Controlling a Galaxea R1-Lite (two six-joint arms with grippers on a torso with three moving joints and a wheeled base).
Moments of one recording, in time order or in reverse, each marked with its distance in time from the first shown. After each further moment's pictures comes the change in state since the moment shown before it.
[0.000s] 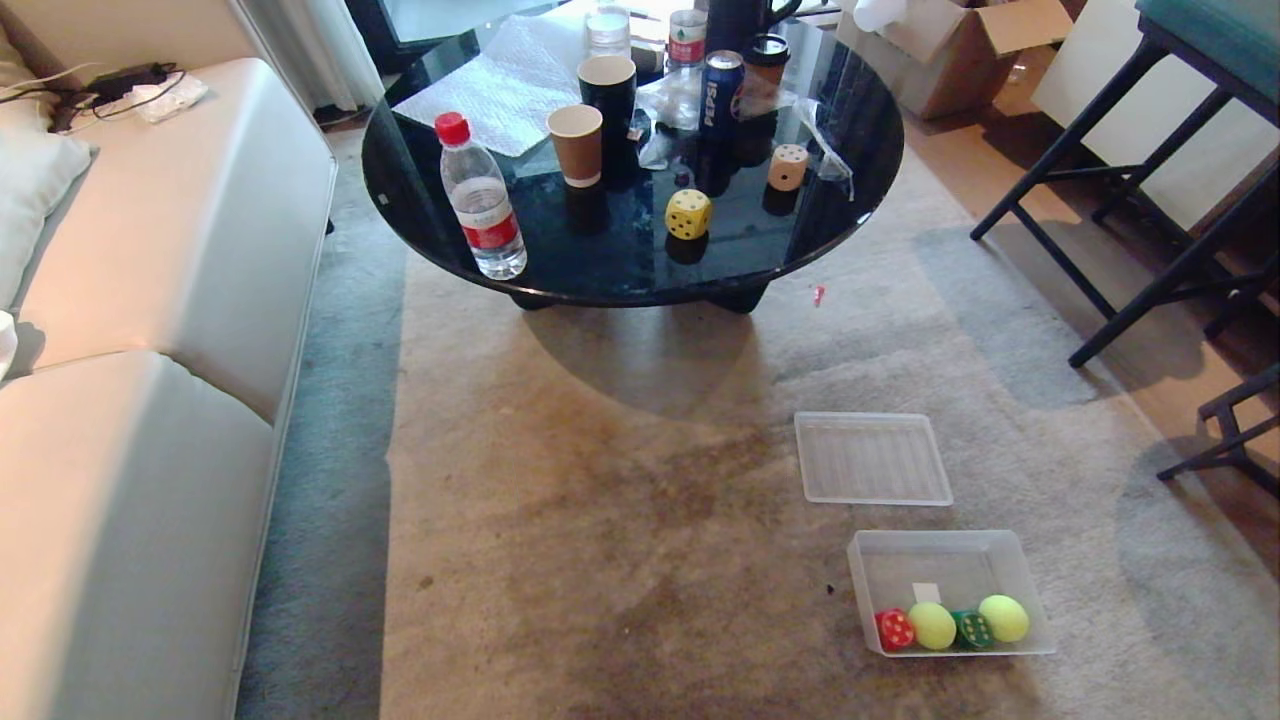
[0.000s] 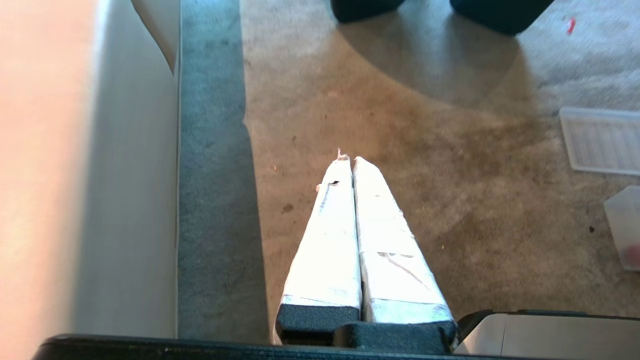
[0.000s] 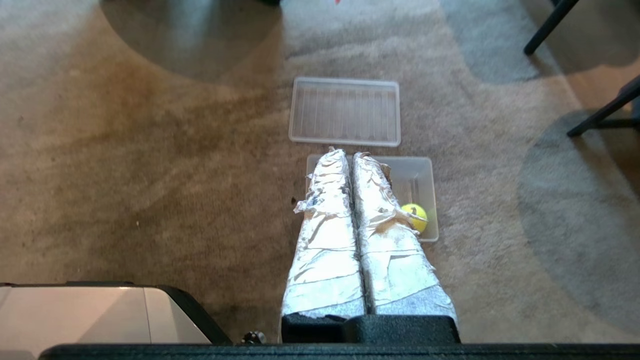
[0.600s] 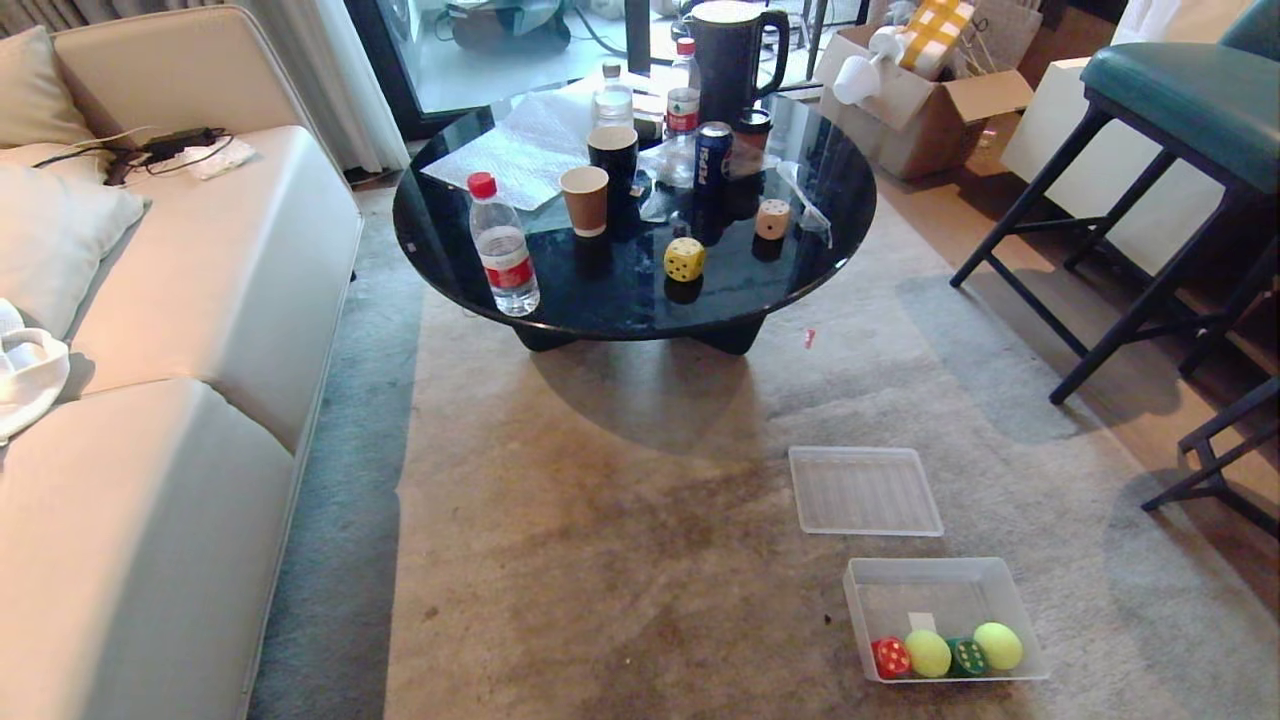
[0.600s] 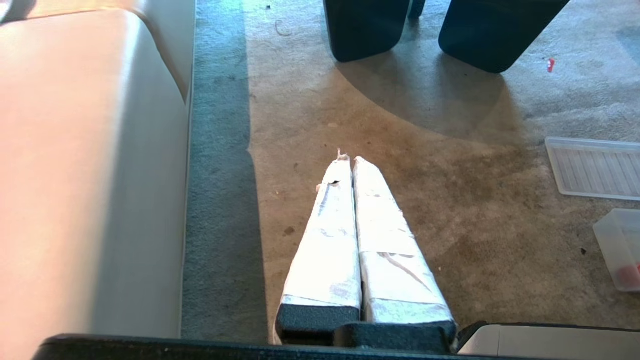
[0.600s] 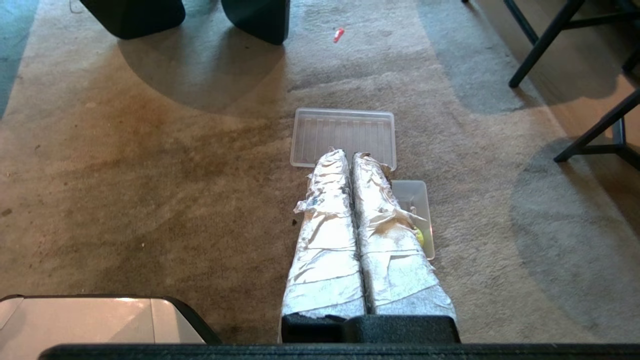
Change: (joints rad) left arm 0.000 0.000 0.000 0.002 0.003 0.004; right arm 0.000 0.000 0.000 0.000 0.001 0.000
